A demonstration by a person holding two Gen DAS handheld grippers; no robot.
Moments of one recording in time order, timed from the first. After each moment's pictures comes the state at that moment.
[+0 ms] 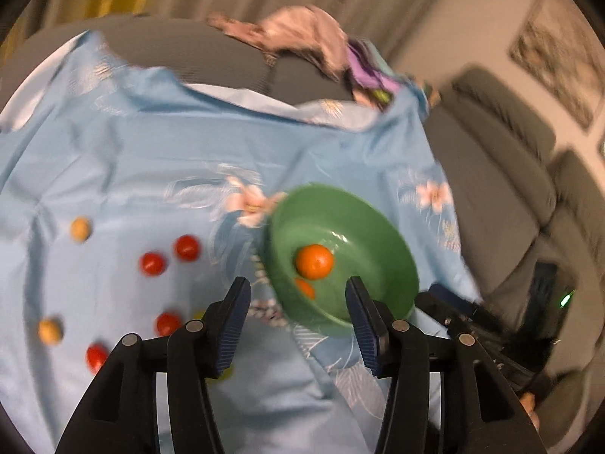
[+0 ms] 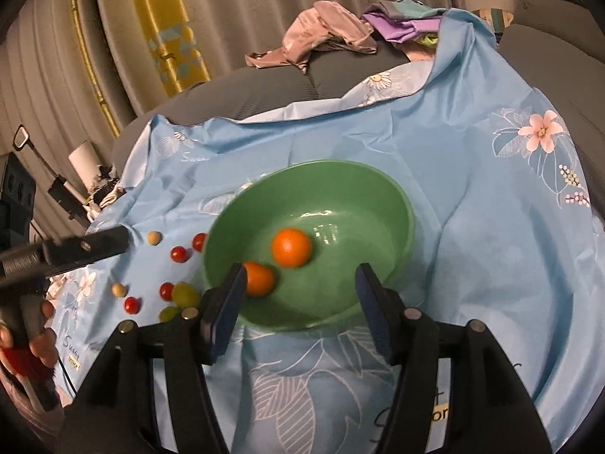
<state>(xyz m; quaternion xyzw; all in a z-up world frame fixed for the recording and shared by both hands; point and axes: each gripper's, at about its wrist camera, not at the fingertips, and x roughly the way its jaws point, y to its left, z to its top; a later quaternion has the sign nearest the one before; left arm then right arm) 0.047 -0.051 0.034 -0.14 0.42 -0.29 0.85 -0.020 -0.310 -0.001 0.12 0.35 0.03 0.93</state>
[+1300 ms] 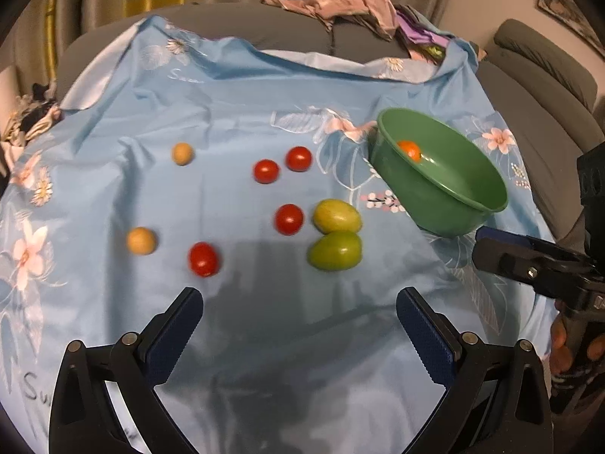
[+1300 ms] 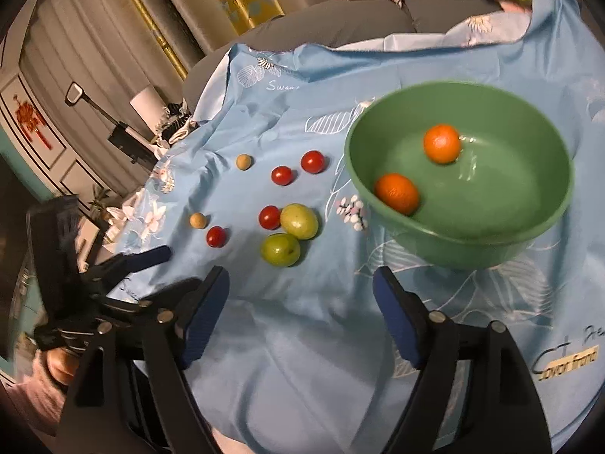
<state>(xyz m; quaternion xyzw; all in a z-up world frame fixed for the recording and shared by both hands) -0.006 -0.006 -0.036 -0.01 0.45 -0.19 0.87 -0.016 -0.223 -0.033 0.14 0.43 0.19 0.87</state>
